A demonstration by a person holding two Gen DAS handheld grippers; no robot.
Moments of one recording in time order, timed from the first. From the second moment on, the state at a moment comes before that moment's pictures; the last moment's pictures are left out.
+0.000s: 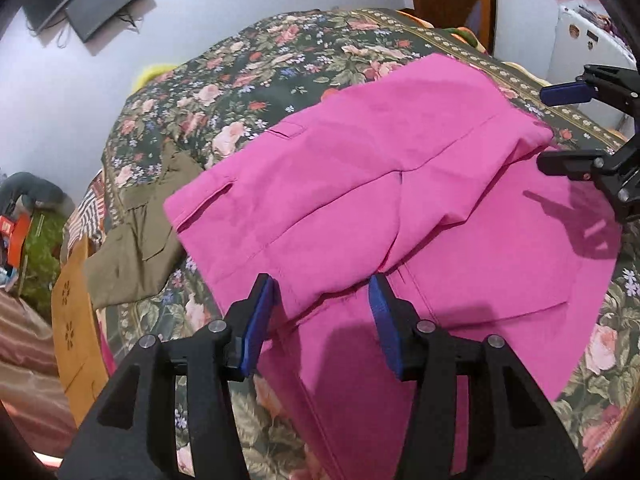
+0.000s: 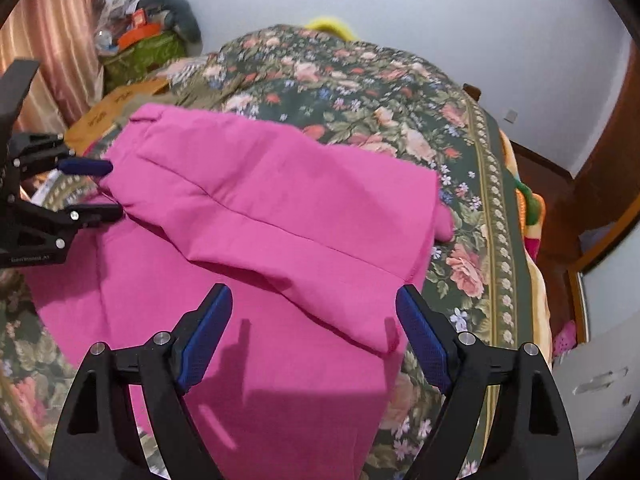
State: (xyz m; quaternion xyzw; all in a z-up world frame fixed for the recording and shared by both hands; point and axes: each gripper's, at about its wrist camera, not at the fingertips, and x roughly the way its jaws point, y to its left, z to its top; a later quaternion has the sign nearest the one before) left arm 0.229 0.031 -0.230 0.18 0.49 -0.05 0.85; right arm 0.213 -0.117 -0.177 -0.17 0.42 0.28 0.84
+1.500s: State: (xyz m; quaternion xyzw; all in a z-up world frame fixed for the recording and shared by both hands) left arm 0.169 -0.003 -0.179 0.13 0.46 -0.10 0.87; right arm 0.173 -0.155 -0.143 -0.13 0.40 0.32 0.85
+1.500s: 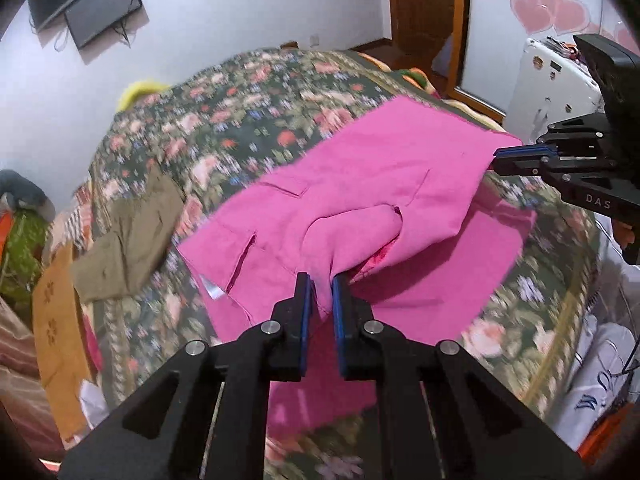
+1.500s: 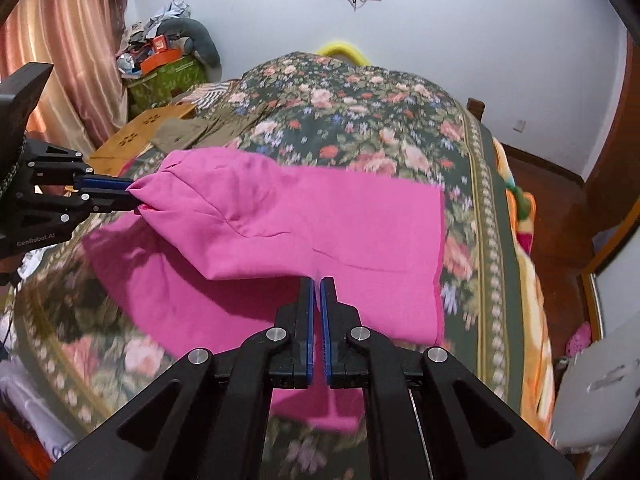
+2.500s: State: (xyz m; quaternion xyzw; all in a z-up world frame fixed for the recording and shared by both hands) left arm 0.135 0.090 -0.190 -0.12 0.51 -0.04 0.85; right arm 0.153 -0.216 -0.175 -0.02 0.46 0.21 0.86
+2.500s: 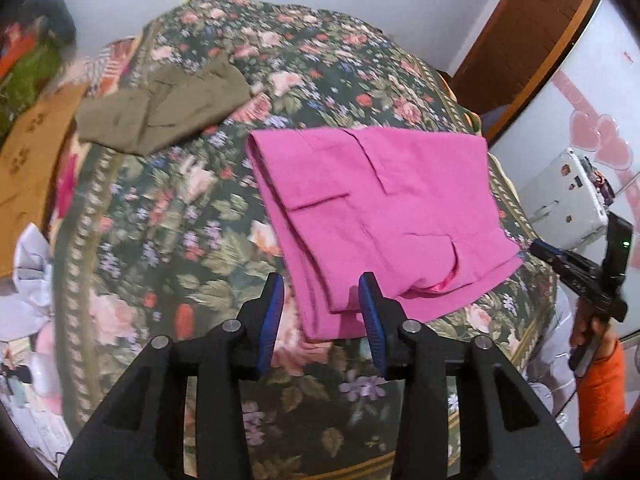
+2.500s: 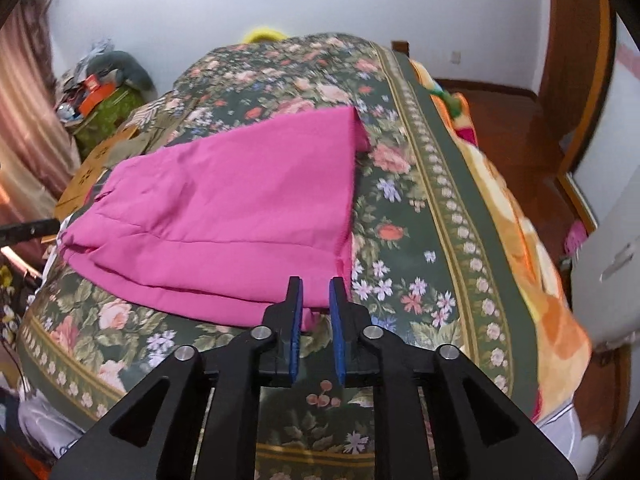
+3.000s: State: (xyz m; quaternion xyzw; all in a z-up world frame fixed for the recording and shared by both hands) left arm 0.140 0.080 -0.196 -0.13 0.51 -0.05 0.85; right arm 0.168 -0.215 -0.205 0.04 0.51 0.23 0.83
